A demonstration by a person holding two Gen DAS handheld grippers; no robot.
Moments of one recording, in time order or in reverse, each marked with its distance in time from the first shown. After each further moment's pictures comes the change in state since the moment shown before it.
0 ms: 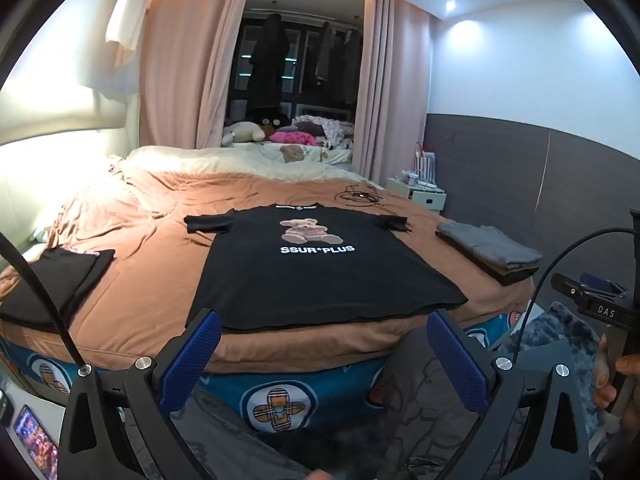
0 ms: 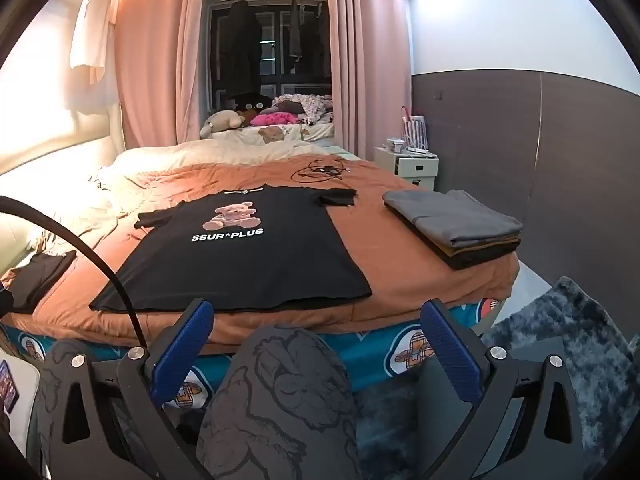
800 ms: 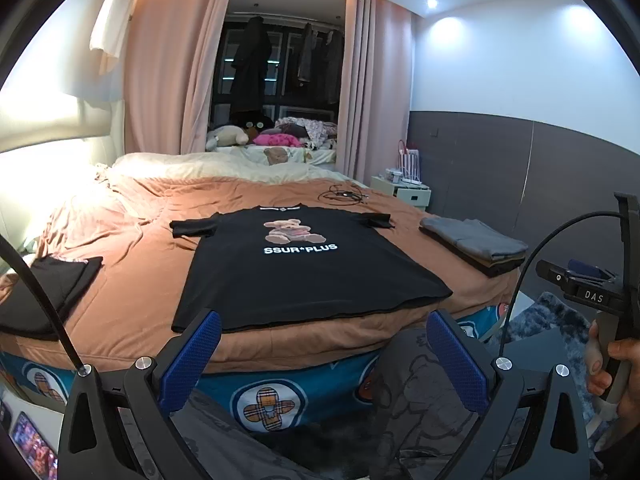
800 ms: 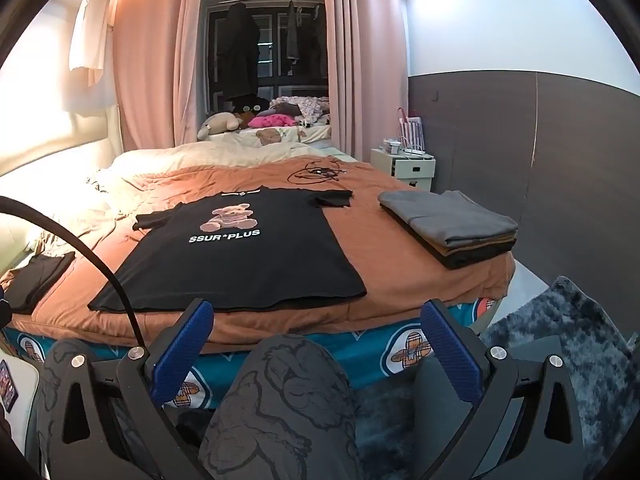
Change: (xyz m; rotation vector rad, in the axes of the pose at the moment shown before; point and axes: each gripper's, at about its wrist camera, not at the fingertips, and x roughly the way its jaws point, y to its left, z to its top) left arm -0.010 -0.012 -0.003 0.030 -0.003 -0.054; right arm -0.004 -0.003 0.001 0.010 -0.001 -0.006
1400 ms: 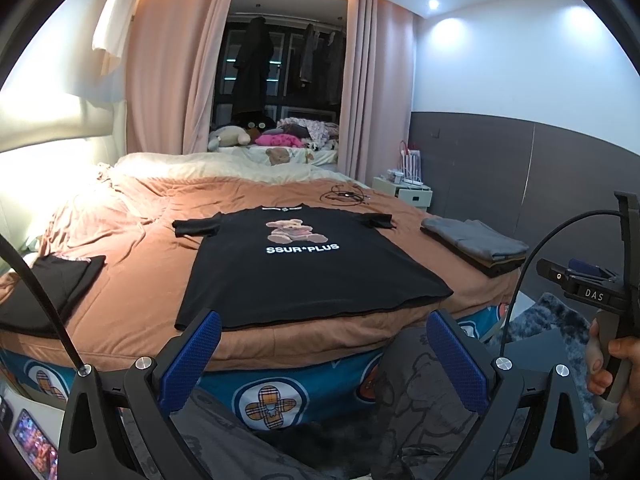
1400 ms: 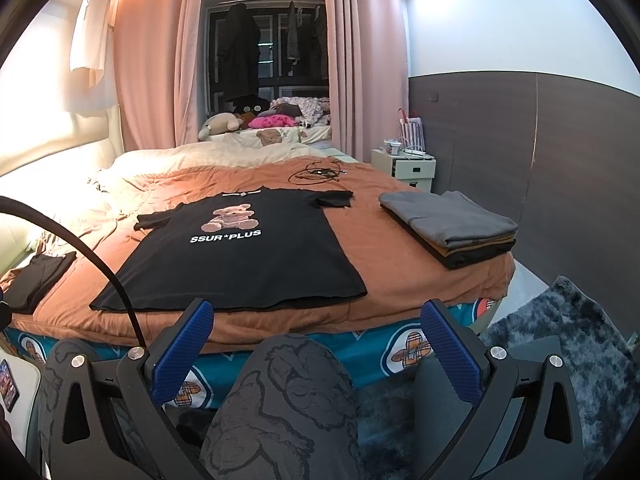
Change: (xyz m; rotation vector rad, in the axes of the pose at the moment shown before) left arm -0.002 -0.002 -0.002 -0.001 -0.002 0.007; right arm -0.002 0.000 -0.001 0.004 0.002 0.008
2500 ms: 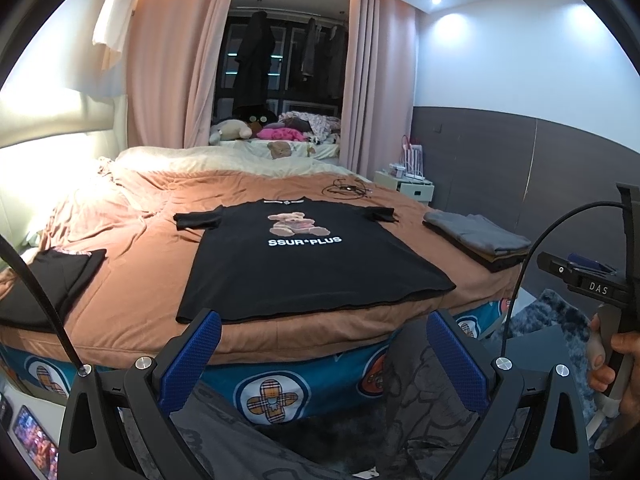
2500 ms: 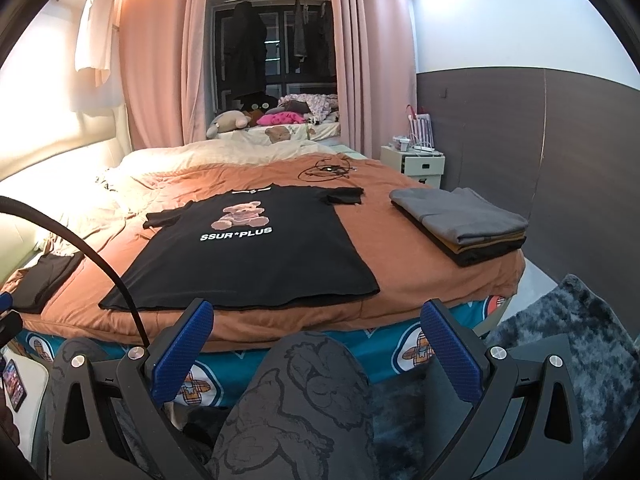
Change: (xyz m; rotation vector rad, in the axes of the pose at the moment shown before) left arm 0.003 0.007 -0.005 -0.007 0.023 0.003; right arm 0.002 -0.001 -0.002 -0.002 0.003 0.031
